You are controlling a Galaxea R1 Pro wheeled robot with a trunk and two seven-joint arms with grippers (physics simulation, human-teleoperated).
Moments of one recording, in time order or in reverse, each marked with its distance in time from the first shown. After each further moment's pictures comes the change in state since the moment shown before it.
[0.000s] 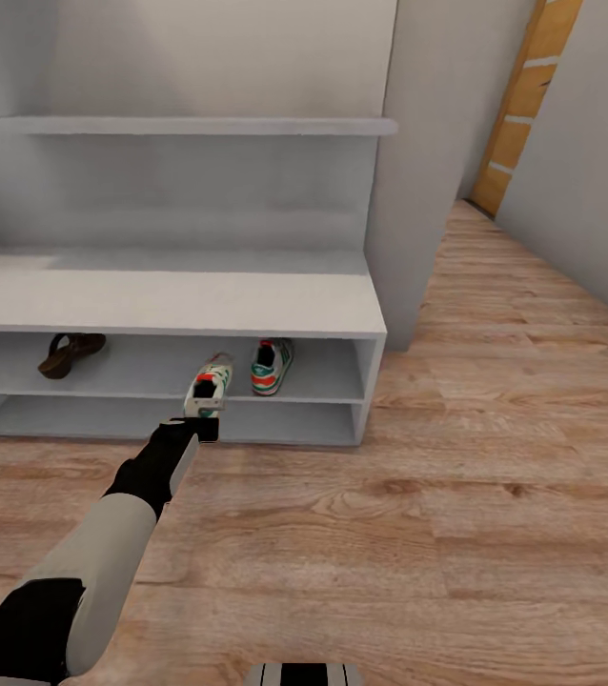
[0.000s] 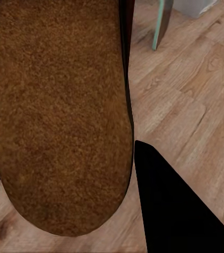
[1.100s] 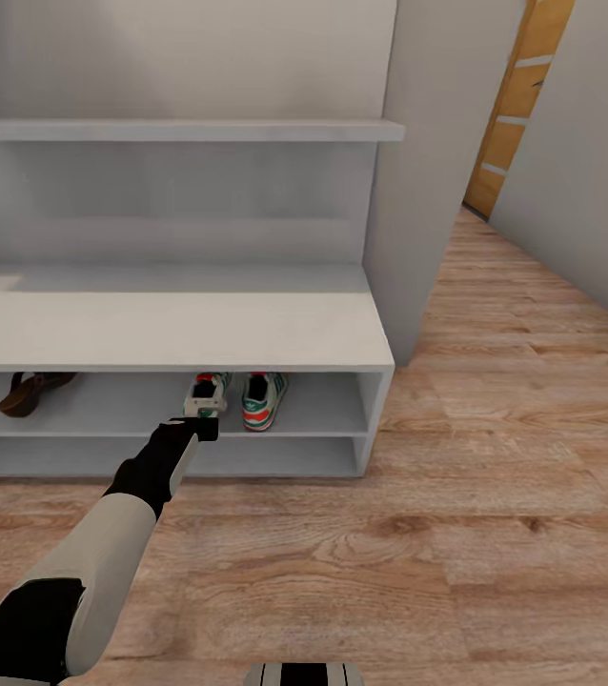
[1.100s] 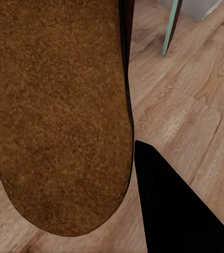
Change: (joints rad) left arm 0.000 0.001 0.000 0.000 0.001 0.000 0.000; right arm 0.000 0.002 0.001 0.000 0.000 0.000 0.000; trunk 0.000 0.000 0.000
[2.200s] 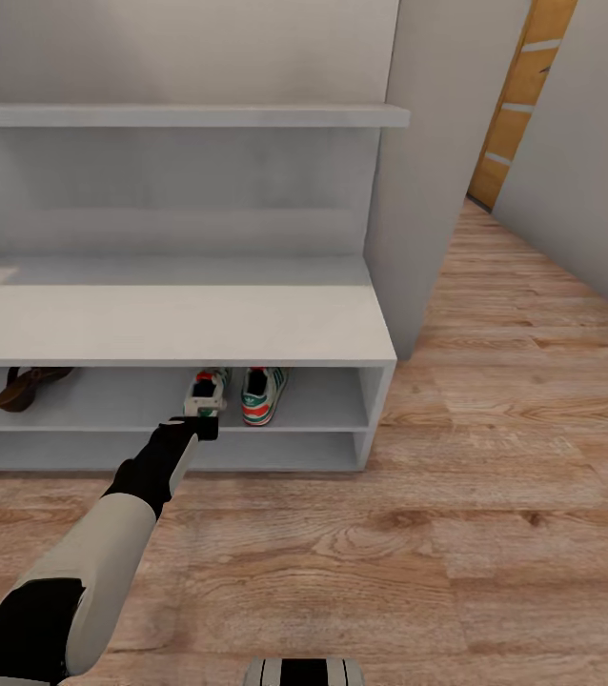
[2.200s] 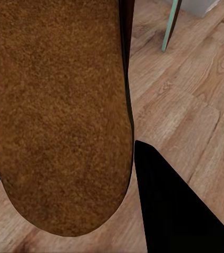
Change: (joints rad) left arm 0.000 0.000 0.000 0.000 -0.001 -0.012 0.000; right arm 0.000 0.000 0.000 0.000 0.000 0.000 0.000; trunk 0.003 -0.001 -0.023
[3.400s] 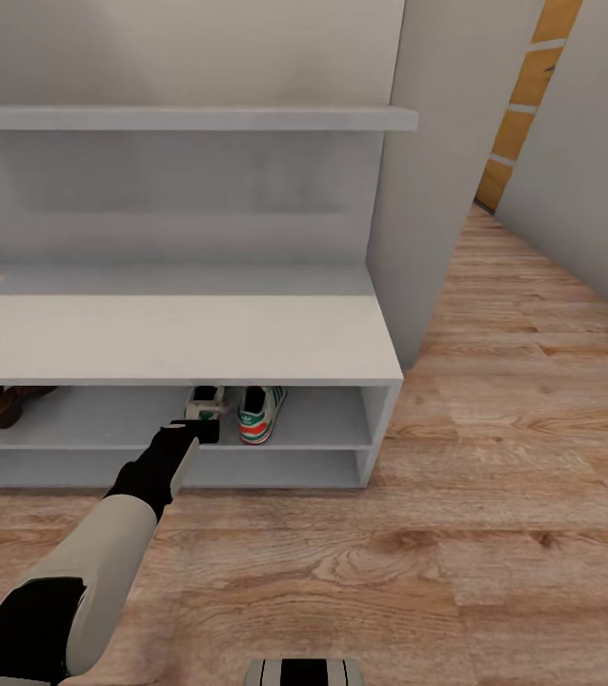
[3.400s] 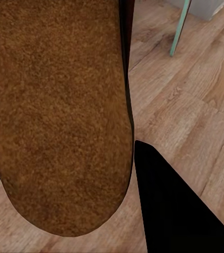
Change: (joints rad) left arm 0.000 -0.002 0.000 0.029 0.000 -0.025 0.000; right arm 0.000 0.000 0.000 0.000 0.000 0.000 0.000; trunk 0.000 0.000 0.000
